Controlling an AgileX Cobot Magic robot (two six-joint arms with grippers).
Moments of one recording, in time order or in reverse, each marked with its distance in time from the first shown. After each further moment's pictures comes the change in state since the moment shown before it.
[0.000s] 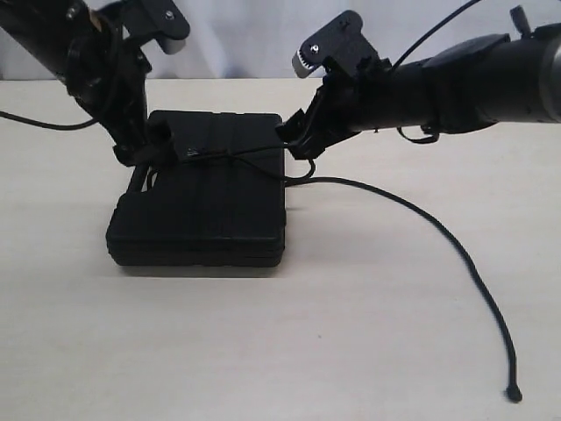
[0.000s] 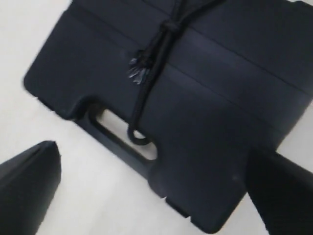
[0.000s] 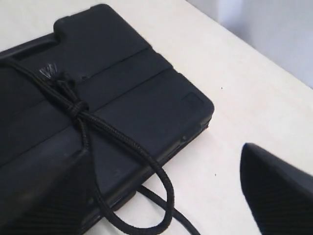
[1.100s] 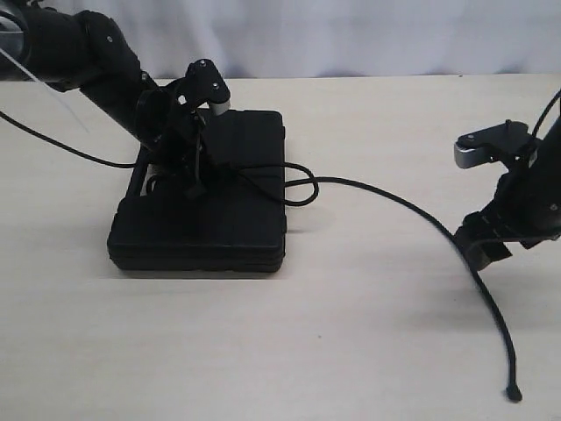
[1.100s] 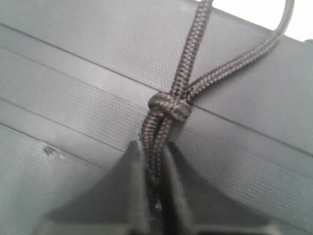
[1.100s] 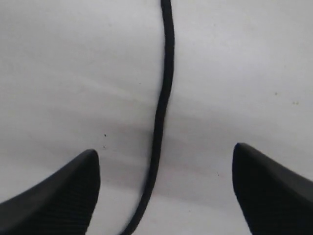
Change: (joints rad) left arm 0.061 0.340 -0.061 -0.444 -0.161 0.492; right arm -0.300 -0.181 0.238 -1.386 0.588 1.506
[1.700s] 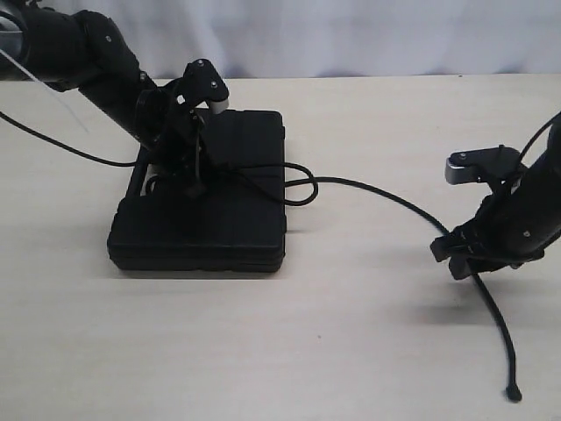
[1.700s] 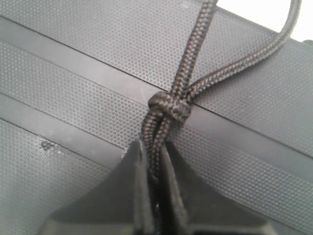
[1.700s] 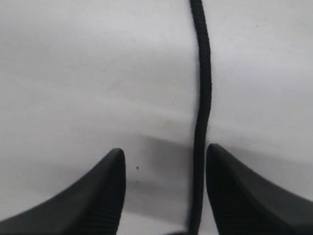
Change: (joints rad) left arm 0.000 0.000 0.000 -0.008 0.006 -0.023; right arm 0.000 0.049 0.101 0.141 -0.204 0.015
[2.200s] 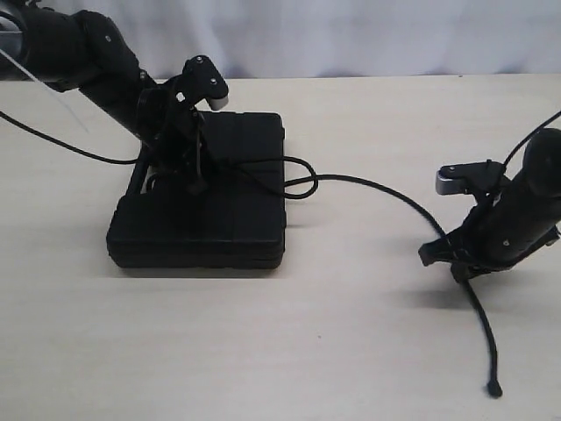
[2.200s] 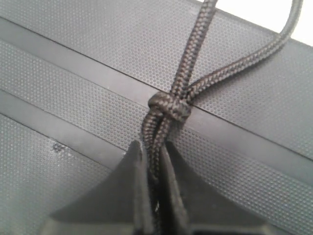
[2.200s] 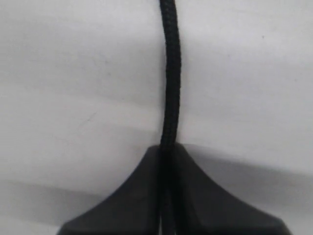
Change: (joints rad) left arm 0.001 0.000 0.000 -0.005 -0.030 0.000; right arm 0.000 0.122 -0.007 0.018 -0.116 0.027
